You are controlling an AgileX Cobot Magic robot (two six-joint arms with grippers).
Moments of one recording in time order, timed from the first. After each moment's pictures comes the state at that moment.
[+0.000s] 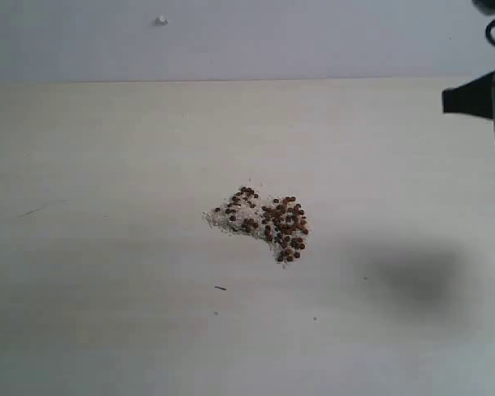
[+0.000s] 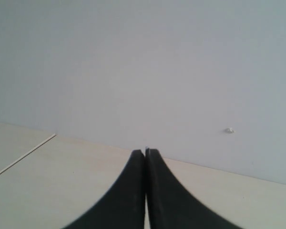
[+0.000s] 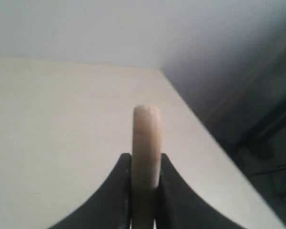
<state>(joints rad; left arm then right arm) -0.26 0.01 0.00 1.68 0.24 -1.86 0.68 1.39 -0.73 1.76 -1.17 -1.52</state>
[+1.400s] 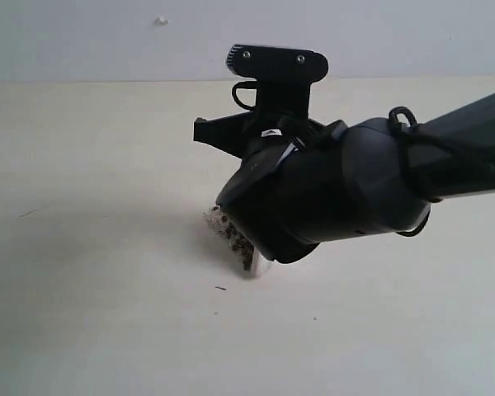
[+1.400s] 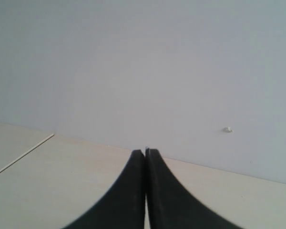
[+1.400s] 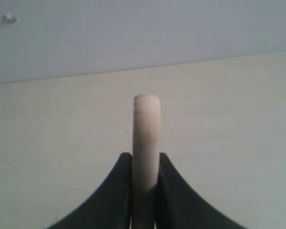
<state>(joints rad) -0.26 0.01 0.00 1.68 0.23 -1.86 0.97 1.92 -1.04 1.50 -0.93 -0.77</state>
